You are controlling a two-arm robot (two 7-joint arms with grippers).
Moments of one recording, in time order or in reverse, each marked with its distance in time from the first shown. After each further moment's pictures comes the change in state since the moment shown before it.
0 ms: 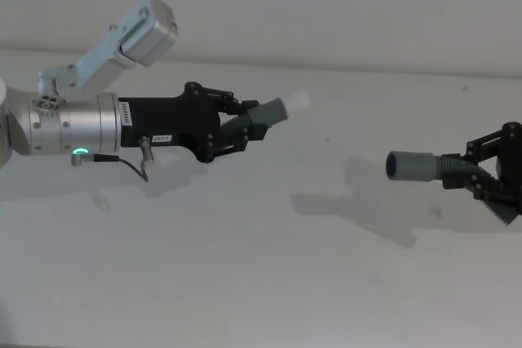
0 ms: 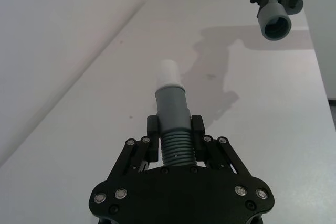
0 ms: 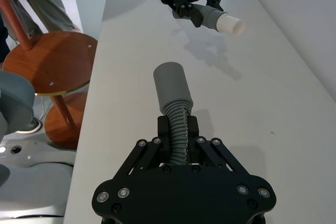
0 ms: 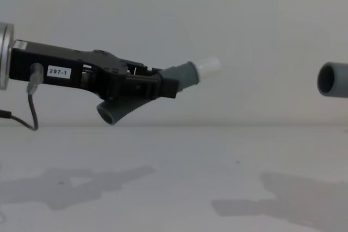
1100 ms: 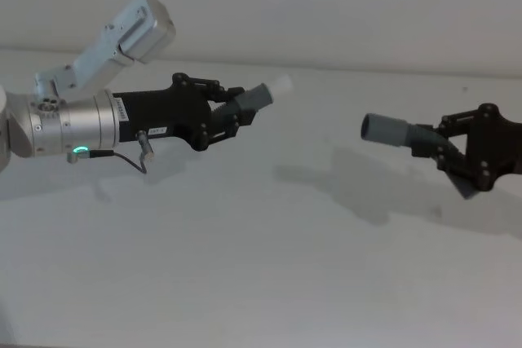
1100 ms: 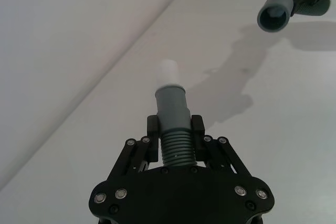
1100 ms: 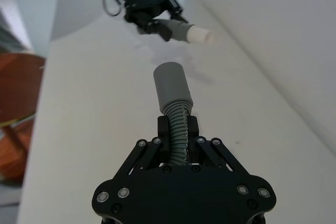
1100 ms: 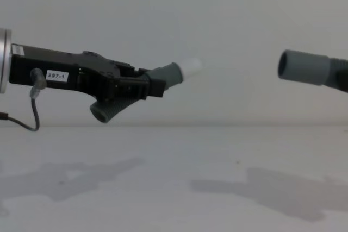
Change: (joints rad) left arm 0.031 -0.018 -0.033 -0.001 0.062 -0.006 0.101; right arm -0.063 -0.088 0.039 -0.042 -0.045 0.001 -0.216
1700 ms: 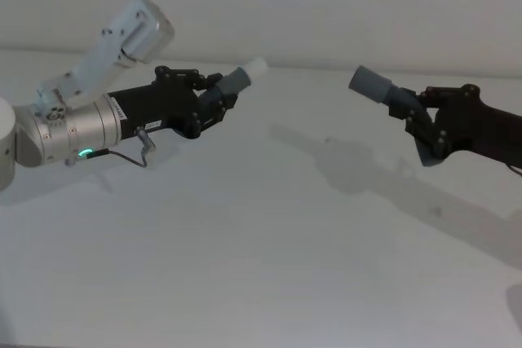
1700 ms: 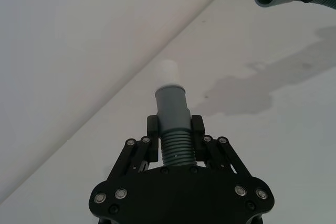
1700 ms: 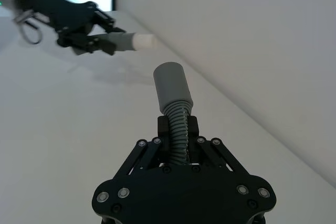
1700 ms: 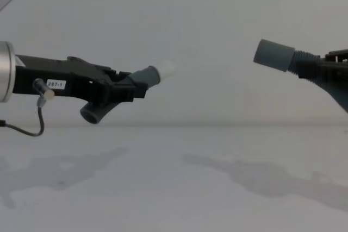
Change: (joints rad) left arm 0.061 -0.038 -0.039 -0.024 0.087 0.023 0.192; right arm -0.098 -0.137 0.046 -0.072 -0.093 0.039 -0.350
